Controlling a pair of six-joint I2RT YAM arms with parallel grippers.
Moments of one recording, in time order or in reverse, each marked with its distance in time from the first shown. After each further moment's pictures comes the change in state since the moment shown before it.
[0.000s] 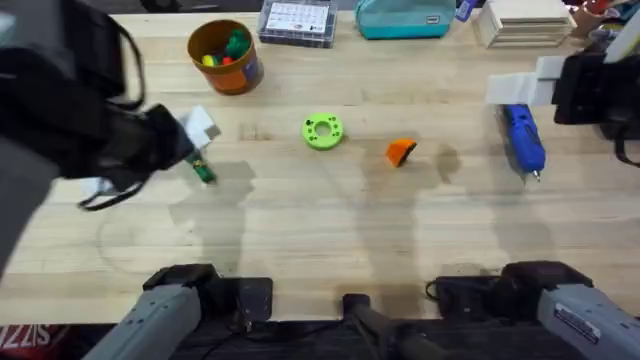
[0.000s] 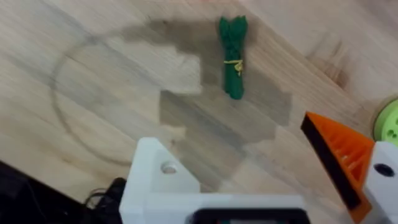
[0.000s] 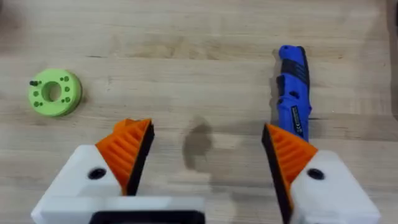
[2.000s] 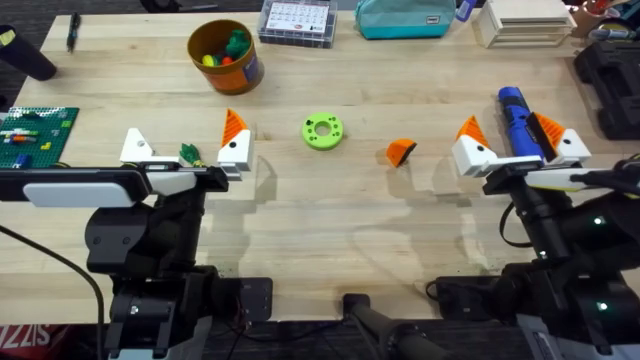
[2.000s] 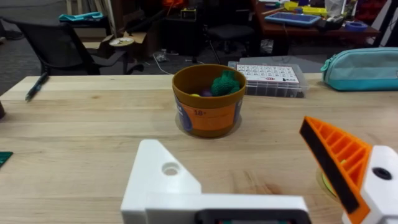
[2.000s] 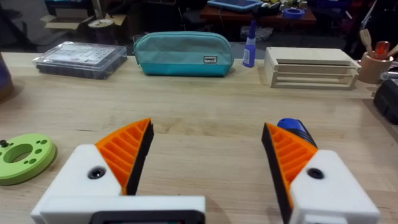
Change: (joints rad) left arm -0.085 -1.016 -0.934 1.127 0.144 0.559; right arm 0.000 -0.943 -1.076 0.908 0.001 -0.019
